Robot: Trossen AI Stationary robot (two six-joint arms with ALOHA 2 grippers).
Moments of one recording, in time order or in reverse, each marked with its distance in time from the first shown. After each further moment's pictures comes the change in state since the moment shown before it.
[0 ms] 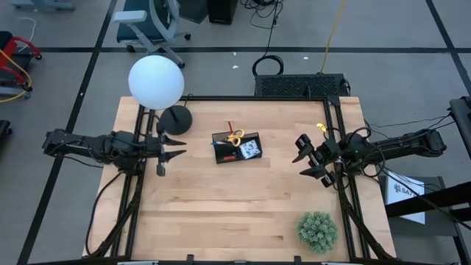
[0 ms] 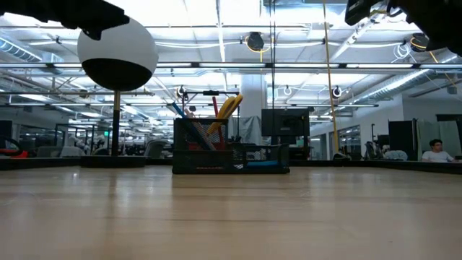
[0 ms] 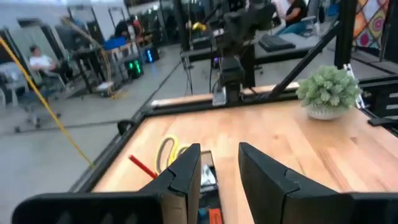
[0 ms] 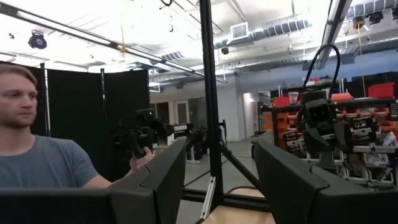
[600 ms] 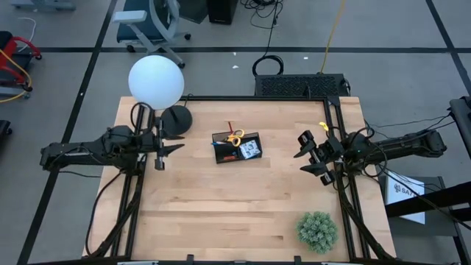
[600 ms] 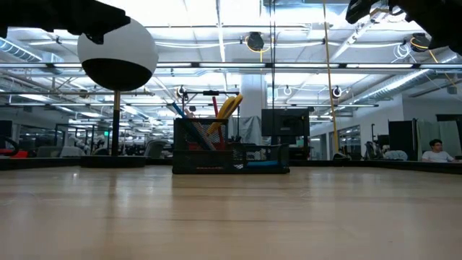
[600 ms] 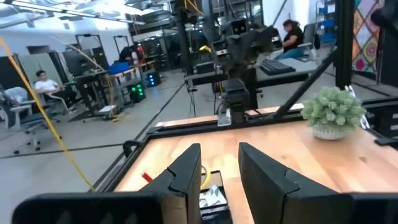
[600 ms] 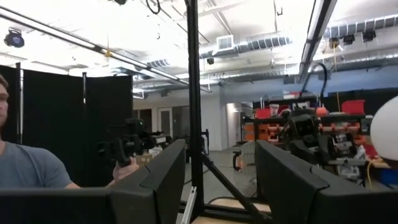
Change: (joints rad) left arm 0.218 -0.081 -0.081 0.113 0.239 0.043; right arm 0.000 -0.024 0.000 0.005 0.071 -0.053
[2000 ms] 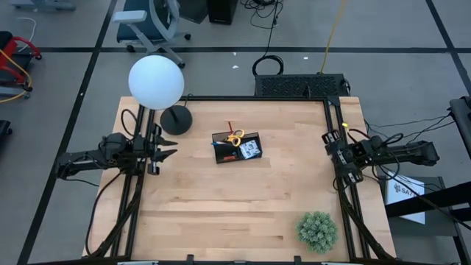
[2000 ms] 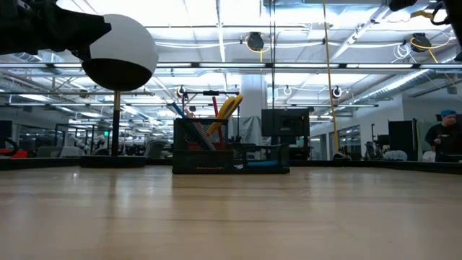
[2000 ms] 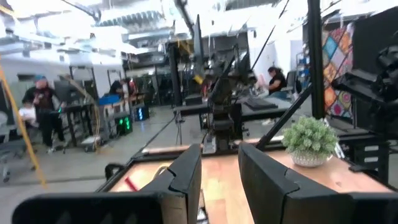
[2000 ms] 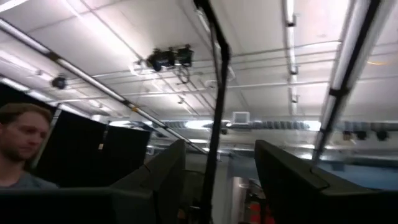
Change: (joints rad) left arm 0.037 -0.352 -0.231 0.043 0.105 -0.080; right arm -0.001 -0.430 -0.200 0.126 -0.073 -0.044
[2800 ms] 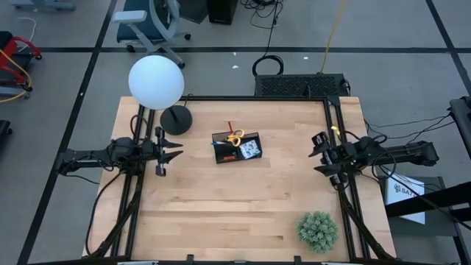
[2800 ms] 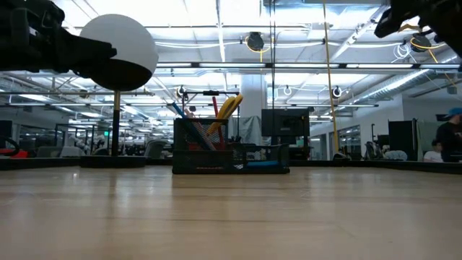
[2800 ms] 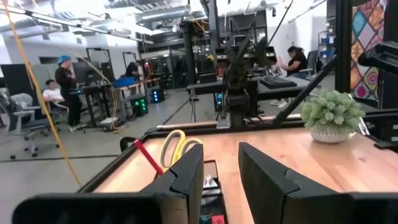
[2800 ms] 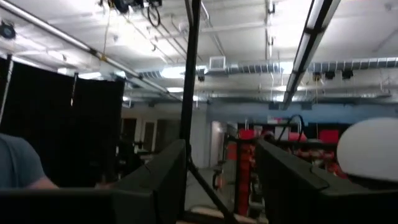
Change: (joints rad) left arm -0.076 0.002 -0.106 0.046 -0.151 0.027; right arm -0.002 -0.010 -0.001 -0.283 0.103 -0.067
